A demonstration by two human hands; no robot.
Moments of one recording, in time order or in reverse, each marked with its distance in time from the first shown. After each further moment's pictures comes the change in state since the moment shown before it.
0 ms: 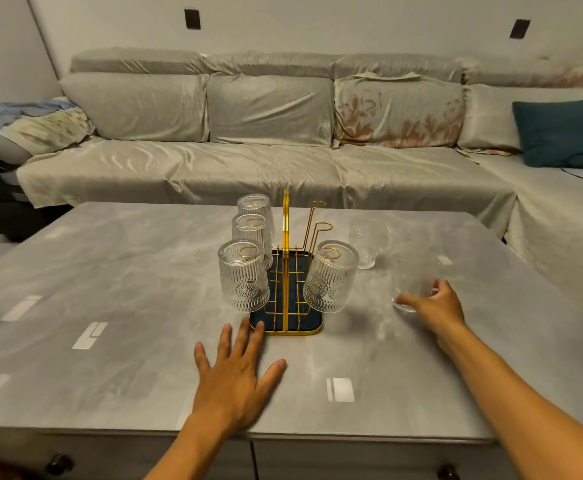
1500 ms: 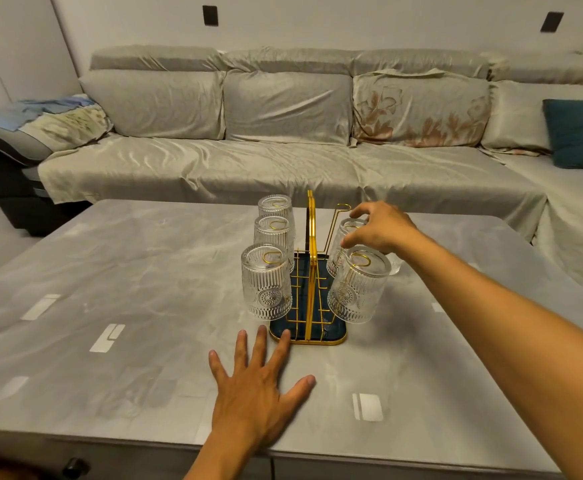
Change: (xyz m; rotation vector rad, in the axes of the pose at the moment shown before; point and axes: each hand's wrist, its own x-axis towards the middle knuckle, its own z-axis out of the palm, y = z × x) left_hand 0.000 0.003 -0.004 0.013 -0.039 -0.034; right_hand -0.003 -0.182 0.072 -0.560 -0.278 -0.530
